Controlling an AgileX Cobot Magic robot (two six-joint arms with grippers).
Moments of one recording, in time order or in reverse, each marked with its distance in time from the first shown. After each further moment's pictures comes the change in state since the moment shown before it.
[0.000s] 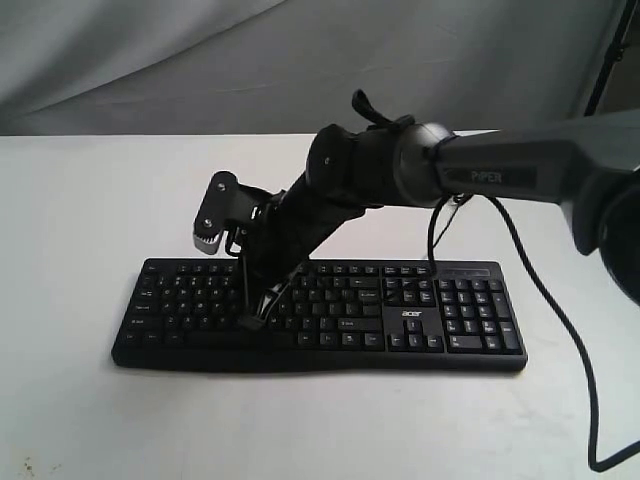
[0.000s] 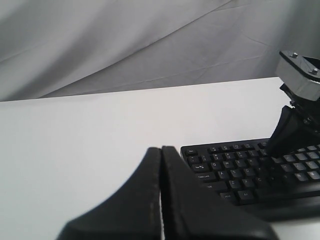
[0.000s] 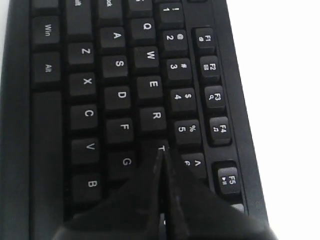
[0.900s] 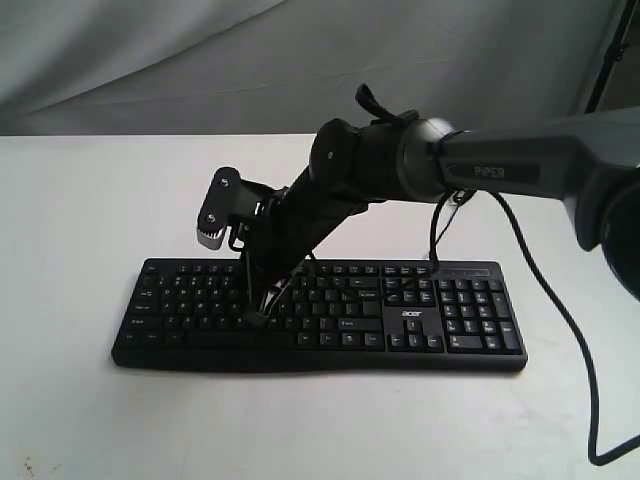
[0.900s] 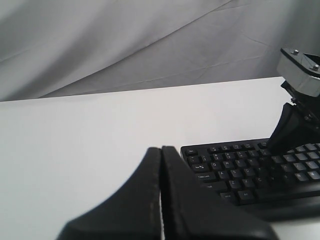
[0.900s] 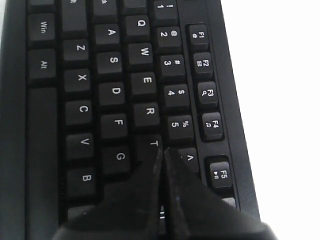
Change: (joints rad) left arm 0.000 0.000 0.000 0.000 0.000 0.000; right arm -0.011 0.000 -0.011 -0.007 0.019 0.002
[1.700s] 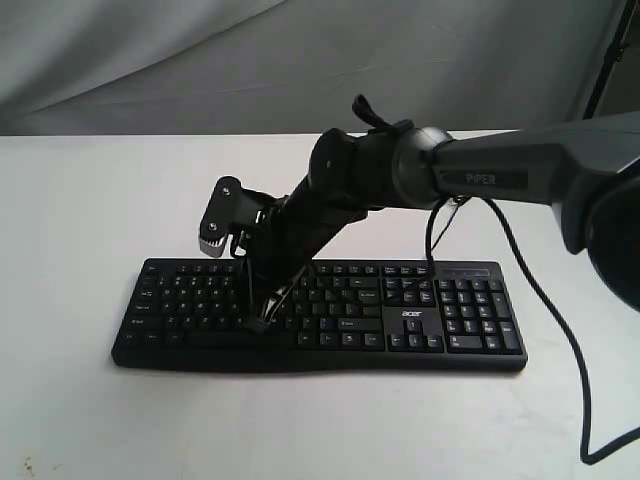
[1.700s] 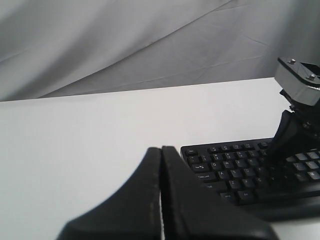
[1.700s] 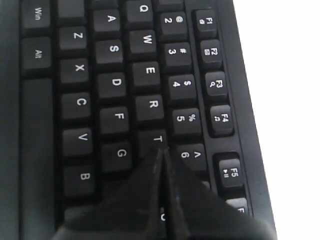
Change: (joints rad) left arm 0.000 0.000 0.000 0.000 0.000 0.000; right arm 0.000 0.025 -0.002 0.000 0.000 0.000
